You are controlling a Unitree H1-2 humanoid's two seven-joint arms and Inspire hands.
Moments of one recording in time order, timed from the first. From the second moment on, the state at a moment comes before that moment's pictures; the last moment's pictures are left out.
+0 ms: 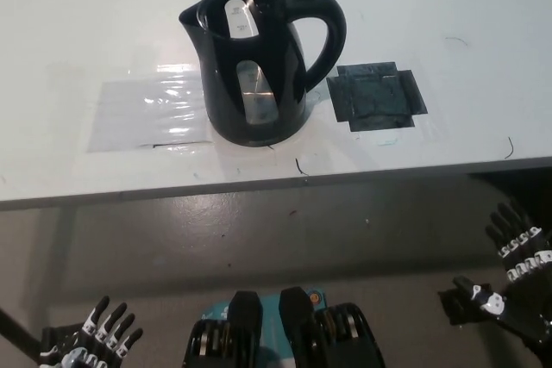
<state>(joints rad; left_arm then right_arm) 0.23 0.08 0.21 0.07 -0.51 -0.13 -0.36 0.08 -0.09 -0.13 -0.14 0.34 -0.14 0.27</state>
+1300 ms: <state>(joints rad) 0.23 0.09 0.19 0.10 -0.51 -0.14 -0.41 -1.01 0.09 0.13 0.18 0.13 0.41 -0.10</state>
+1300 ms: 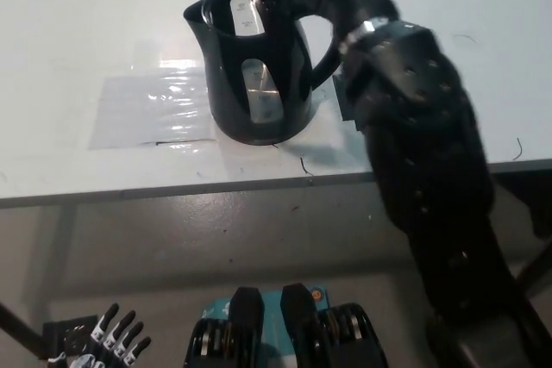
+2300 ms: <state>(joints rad) 0.27 0.09 0.16 0.10 -0.51 -0.14 -0.41 -1.27 0.10 -0.05 0.83 0.07 0.21 -0.17</state>
